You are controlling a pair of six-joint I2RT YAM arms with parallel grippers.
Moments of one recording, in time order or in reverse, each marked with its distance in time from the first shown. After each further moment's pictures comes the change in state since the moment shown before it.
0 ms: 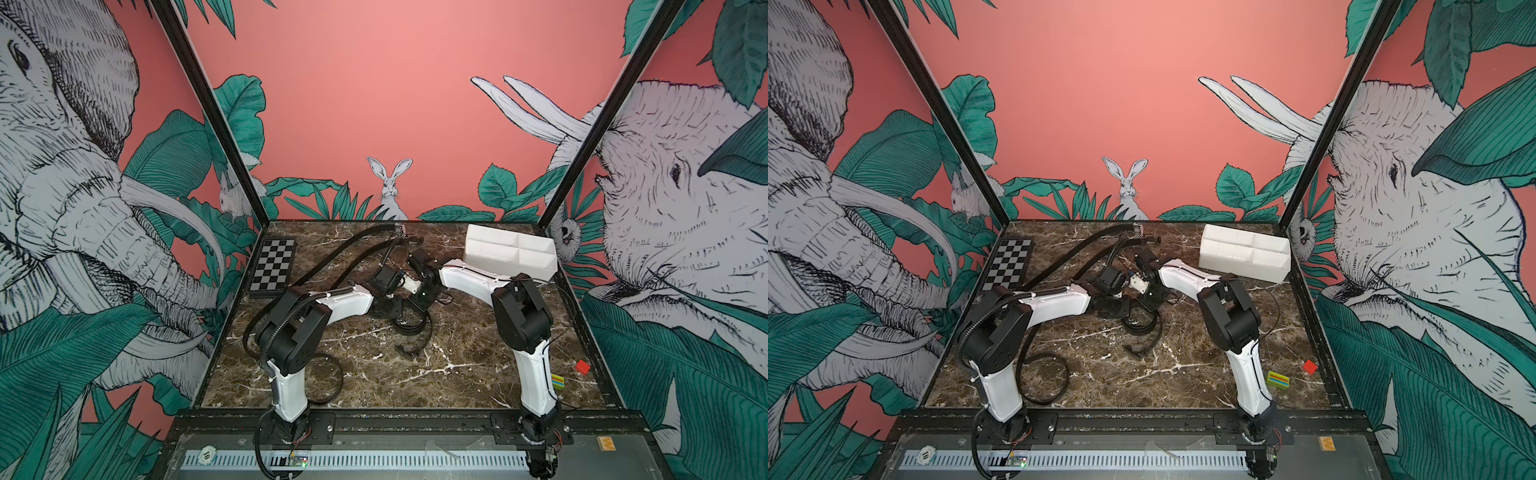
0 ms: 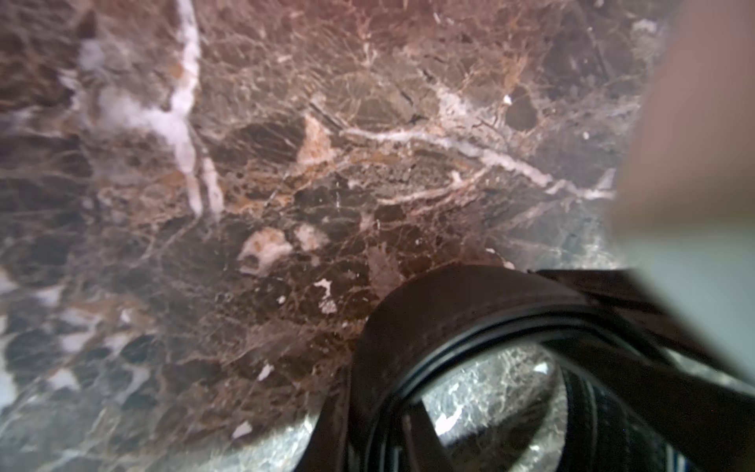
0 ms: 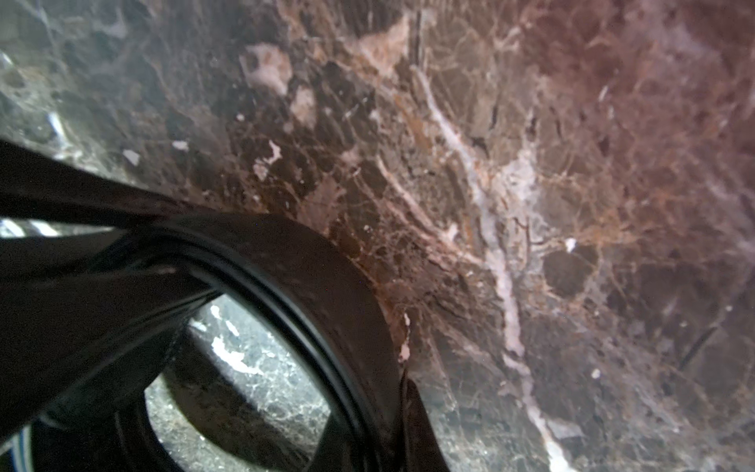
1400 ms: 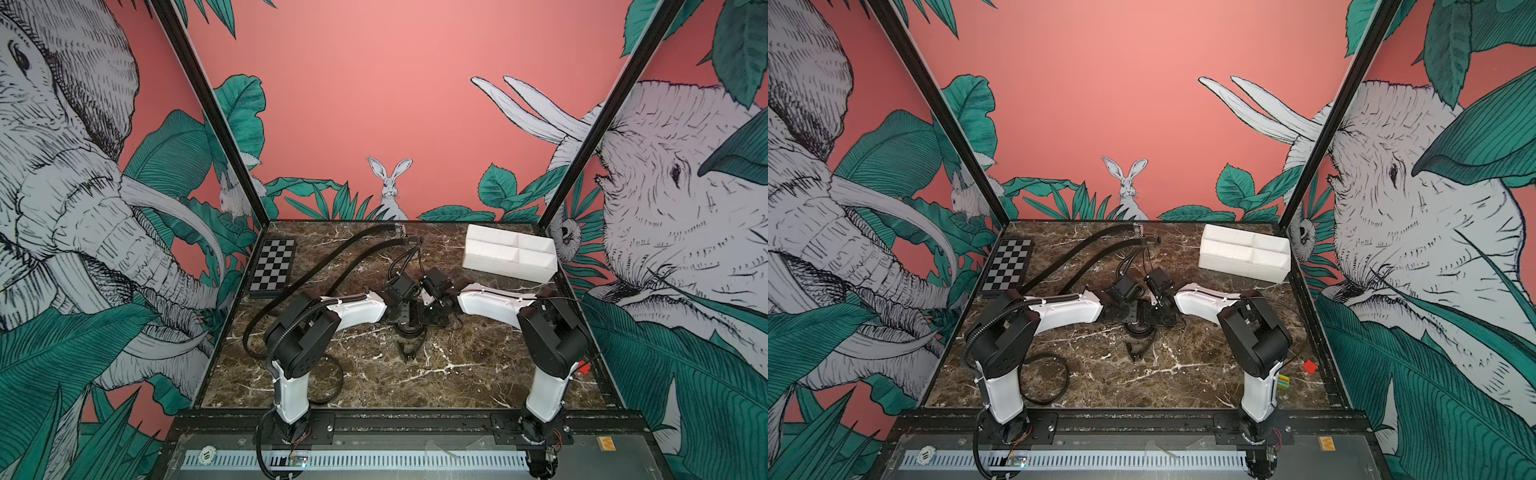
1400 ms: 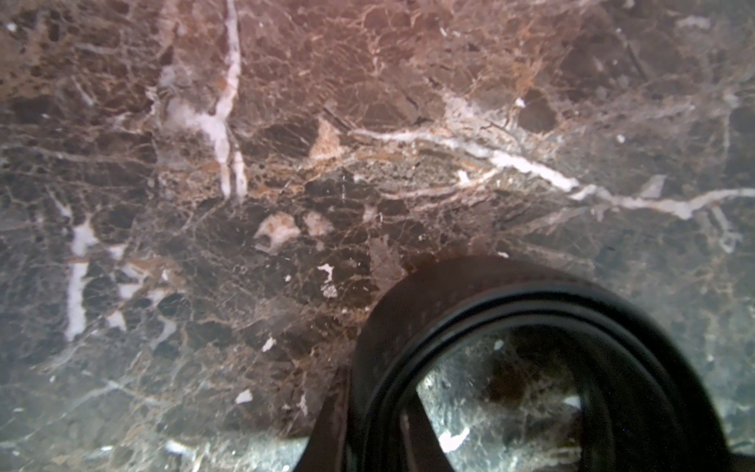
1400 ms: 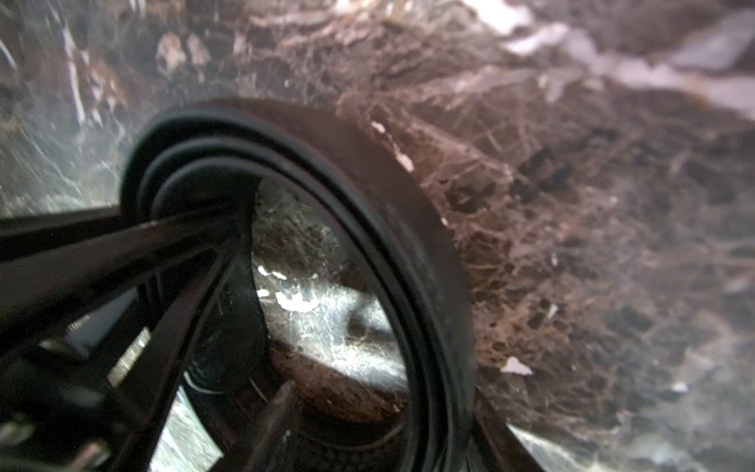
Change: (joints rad) left arm -0.117 0.022 0.030 -0.038 -0.256 -0.103; right arm 0.048 -0.289 -0.470 0.336 -0.077 0.869
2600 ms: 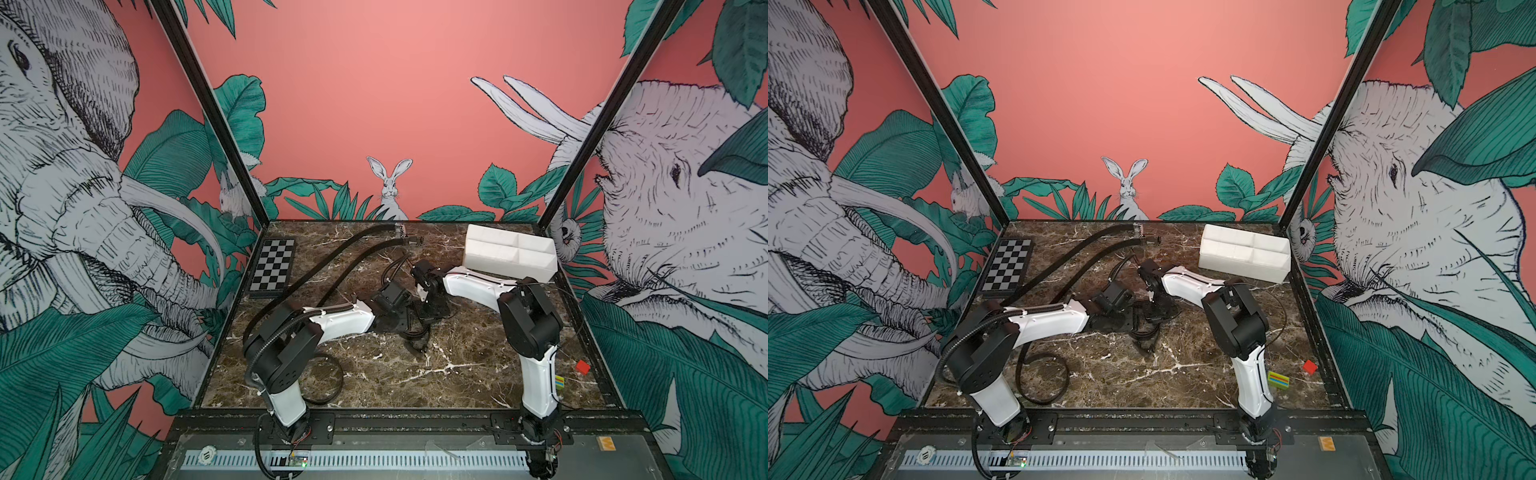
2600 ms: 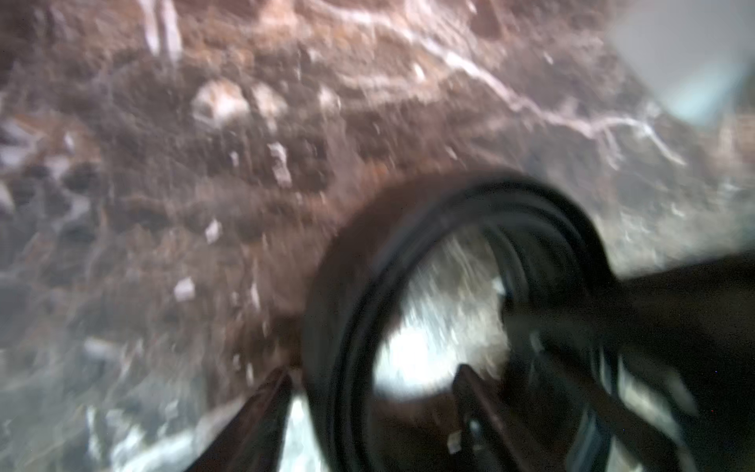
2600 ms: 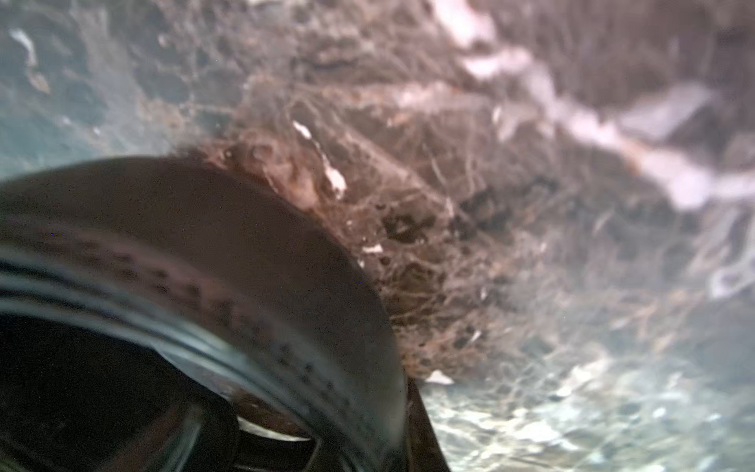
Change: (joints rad) left arm 0.016 -0.188 -0.170 0.063 0.210 -0.071; right arm -0.042 0.225 0.352 -0.431 0.108 -0.346
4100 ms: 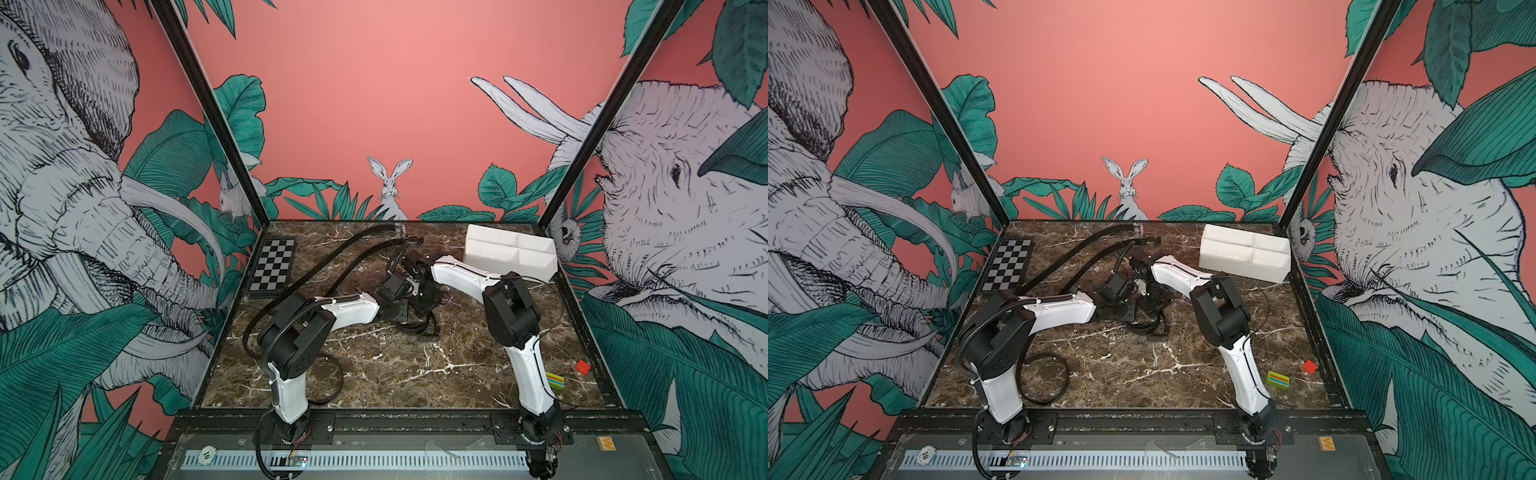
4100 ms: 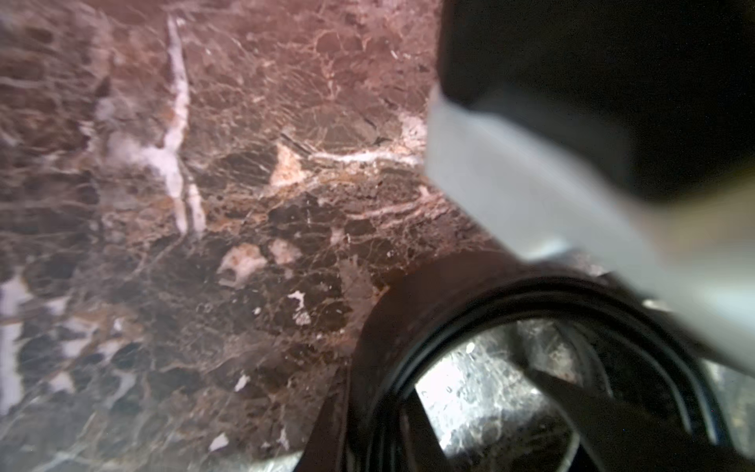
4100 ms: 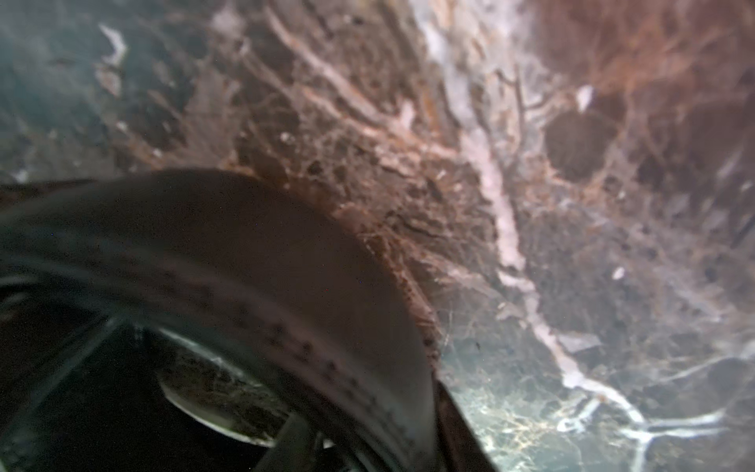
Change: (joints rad) left arm 0.023 0.156 0.101 0.066 -0.129 0.167; right arm 0.005 0.147 0.249 -0.153 0.068 -0.325
